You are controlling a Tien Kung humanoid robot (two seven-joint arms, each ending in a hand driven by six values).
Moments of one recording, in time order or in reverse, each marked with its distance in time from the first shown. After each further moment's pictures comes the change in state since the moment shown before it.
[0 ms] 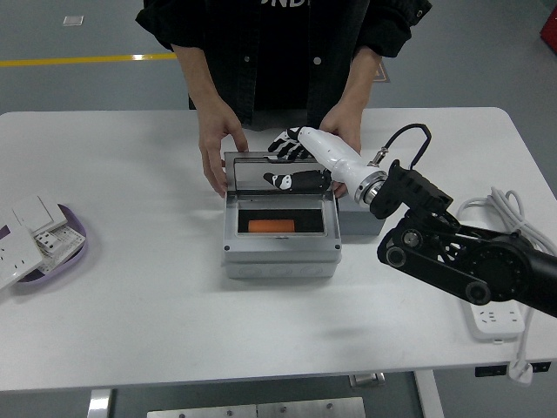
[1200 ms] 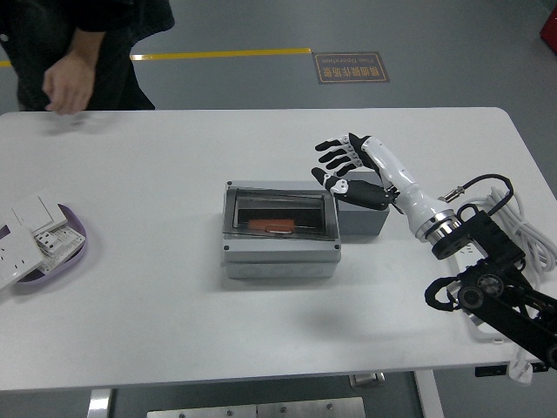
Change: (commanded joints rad) left arm 0.019 -0.001 -0.014 0.003 0.006 0.001 -0.001; right arm -0.499 -0.081 0.490 0.209 0.261 0.004 0.259
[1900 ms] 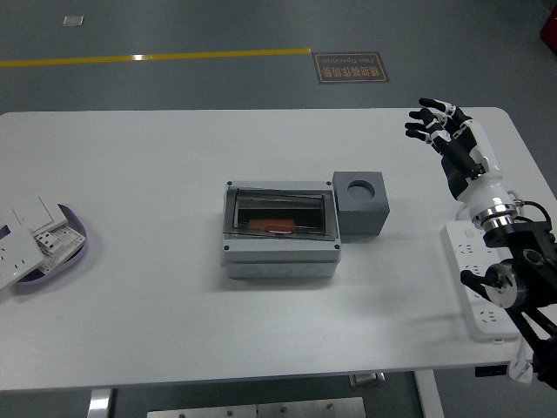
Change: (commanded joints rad) left arm 0.019 0.000 -0.014 -0.001 0.010 0.000 -0.002; right arm -0.092 0.054 0.249 -0.166 0.534 0.079 0.280
